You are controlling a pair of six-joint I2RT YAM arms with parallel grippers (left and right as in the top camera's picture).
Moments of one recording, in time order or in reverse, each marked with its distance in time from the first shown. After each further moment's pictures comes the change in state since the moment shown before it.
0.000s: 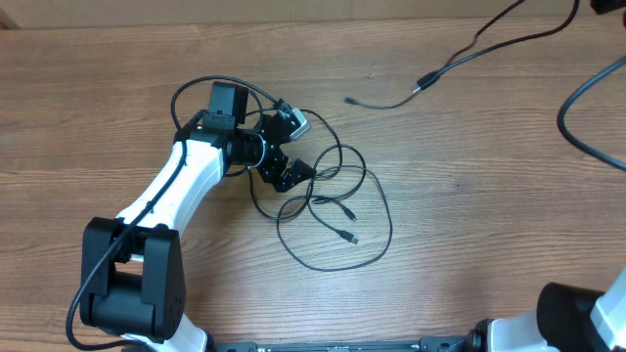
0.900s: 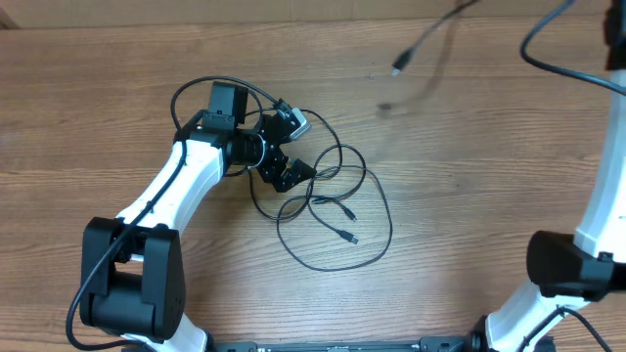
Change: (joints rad) left arm 0.000 0.000 0.000 0.000 0.004 0.000; right arm 0.081 0.245 0.000 0.352 -0.206 0.107
